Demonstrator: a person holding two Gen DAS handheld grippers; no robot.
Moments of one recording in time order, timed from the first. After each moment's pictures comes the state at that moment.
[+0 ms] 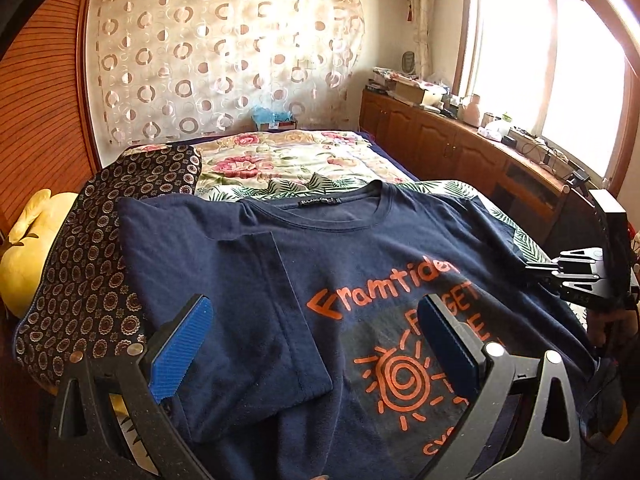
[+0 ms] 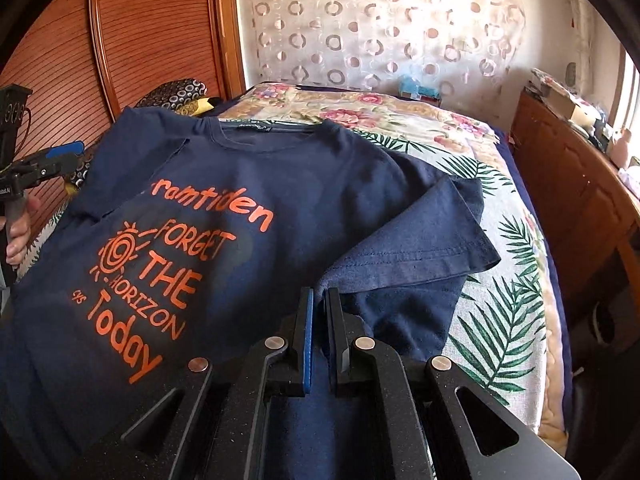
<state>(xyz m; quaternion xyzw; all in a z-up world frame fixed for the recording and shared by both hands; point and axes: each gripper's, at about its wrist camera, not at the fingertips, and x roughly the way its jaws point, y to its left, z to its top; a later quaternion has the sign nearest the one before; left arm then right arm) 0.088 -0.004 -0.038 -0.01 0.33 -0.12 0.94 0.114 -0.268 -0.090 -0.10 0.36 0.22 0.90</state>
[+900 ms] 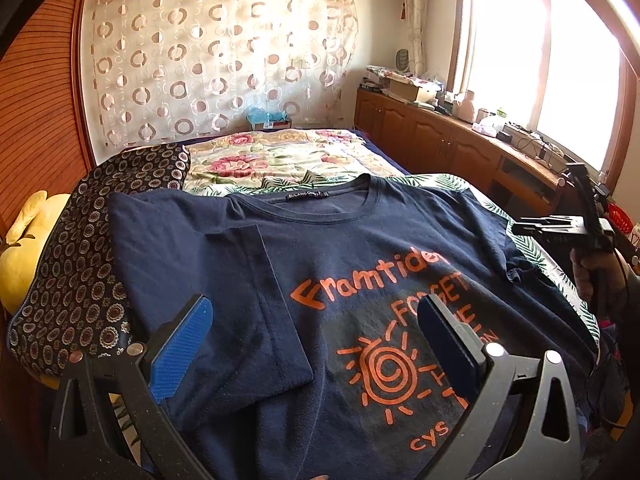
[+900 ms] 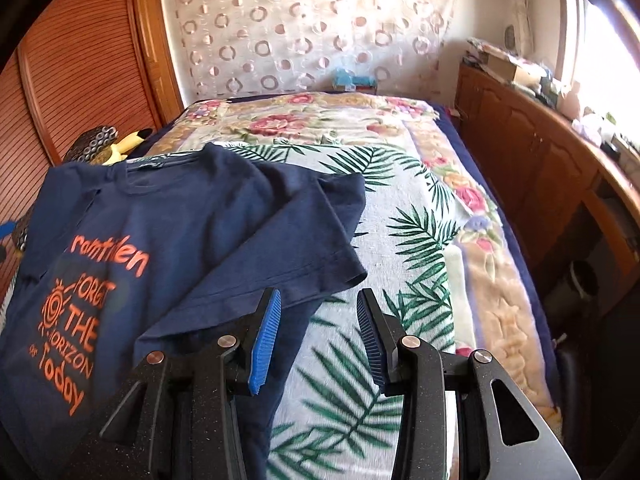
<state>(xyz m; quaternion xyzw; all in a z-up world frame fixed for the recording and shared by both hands) 0.081 -0.019 -0.045 0.00 0.33 -0.13 0.94 0.157 -0.329 -0.084 -0.04 0.38 0.12 0.92</state>
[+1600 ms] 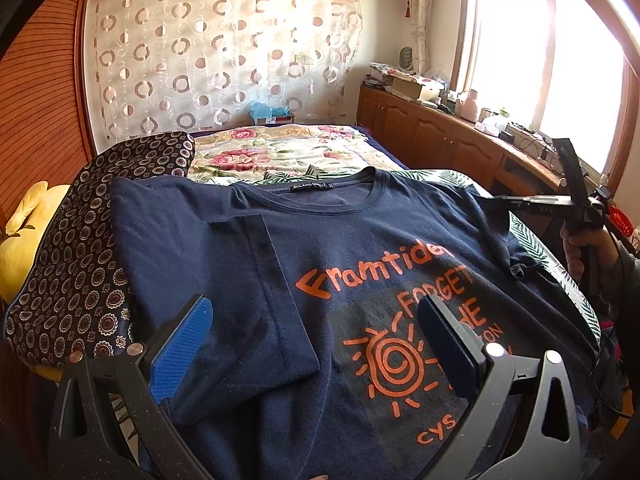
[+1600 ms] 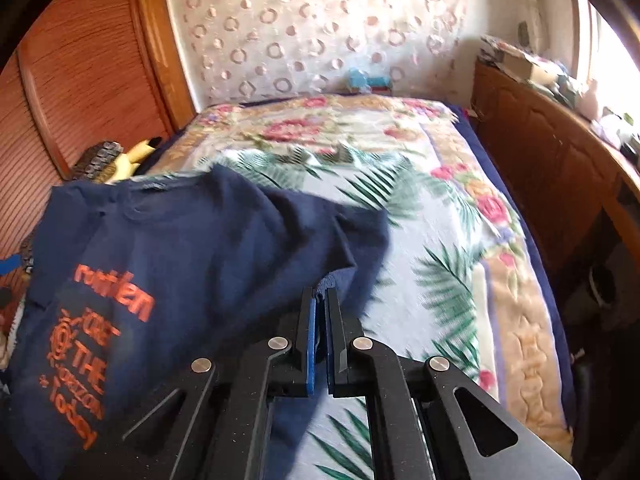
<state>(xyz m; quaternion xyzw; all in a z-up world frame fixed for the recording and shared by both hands) 0.080 -0.013 -0.052 -0.01 0.33 -0.12 0.93 0.188 -0.312 -0.059 -0.03 0.37 0.16 0.92</state>
